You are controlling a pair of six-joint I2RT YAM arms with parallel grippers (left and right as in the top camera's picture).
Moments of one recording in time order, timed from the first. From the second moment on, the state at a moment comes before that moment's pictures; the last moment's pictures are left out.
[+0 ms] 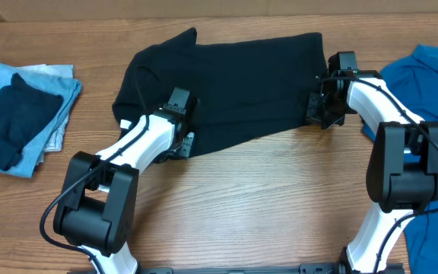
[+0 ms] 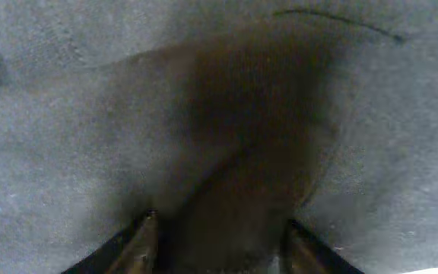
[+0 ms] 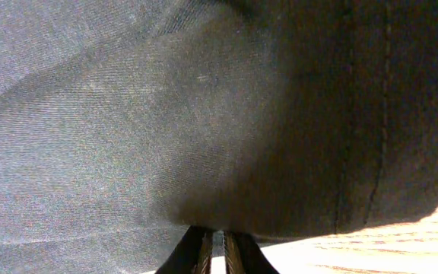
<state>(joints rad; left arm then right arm) -0.35 1.87 1.14 -0.70 -0.20 -0.11 0.00 2.07 1.43 -0.79 -0.20 0.22</state>
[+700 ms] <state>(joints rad) -0.31 1.88 1.38 -0.70 -0.27 -0.05 0.00 2.07 1.43 -0.79 -0.20 0.22</state>
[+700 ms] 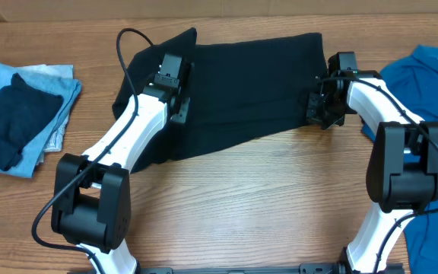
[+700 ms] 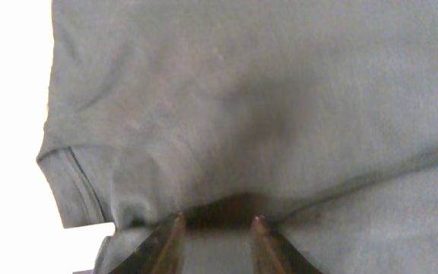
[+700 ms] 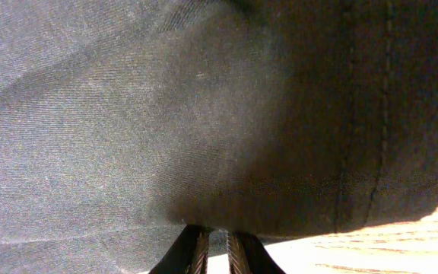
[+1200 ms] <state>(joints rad) -0.38 1.88 1.23 -0.80 -0.17 -0.11 0.00 2.07 1.43 -0.79 -0.20 0.22</state>
